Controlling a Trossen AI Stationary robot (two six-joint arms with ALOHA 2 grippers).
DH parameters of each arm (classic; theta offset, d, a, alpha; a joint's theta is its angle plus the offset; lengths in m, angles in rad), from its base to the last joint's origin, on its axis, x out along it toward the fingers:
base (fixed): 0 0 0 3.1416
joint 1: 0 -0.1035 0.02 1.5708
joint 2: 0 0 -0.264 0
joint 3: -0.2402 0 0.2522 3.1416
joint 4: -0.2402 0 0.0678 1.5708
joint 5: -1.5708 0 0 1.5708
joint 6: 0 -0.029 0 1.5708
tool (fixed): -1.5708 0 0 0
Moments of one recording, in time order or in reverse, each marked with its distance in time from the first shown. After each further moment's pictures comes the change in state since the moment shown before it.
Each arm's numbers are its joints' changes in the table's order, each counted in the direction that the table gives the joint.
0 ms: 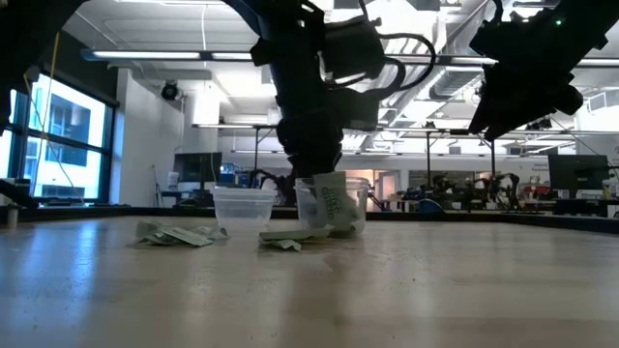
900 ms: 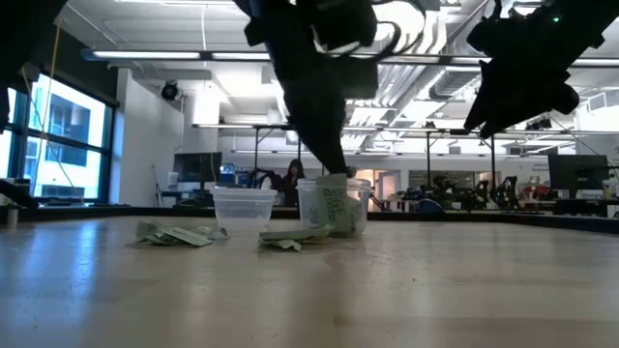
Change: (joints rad) left arm 0.000 -0.081 0.018 0.045 -0.009 0.024; right arm -0.001 -0.002 0.000 0.035 0.002 0.002
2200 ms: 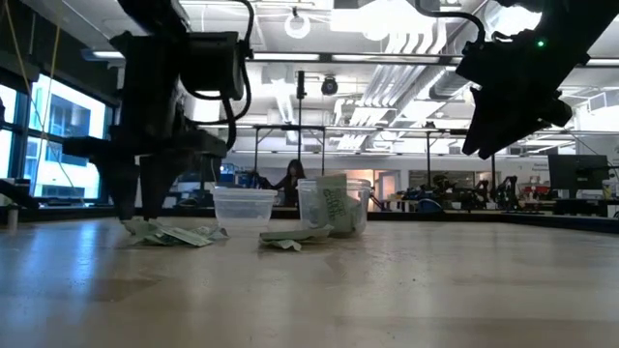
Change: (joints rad) left arm 0.039 -0.408 0.690 -0.115 0.043 1.443; right arm 0.064 0.099 0.003 0.023 -0.063 0.053
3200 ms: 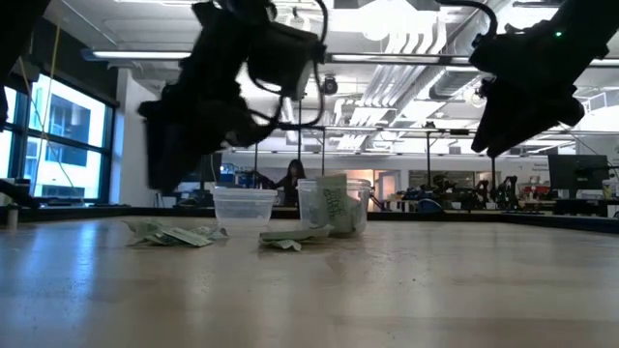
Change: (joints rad) left arm 0.018 0.337 -0.542 -0.533 0.026 -0.449; right arm -0.089 0.000 0.000 -0.010 -0.004 -0.067
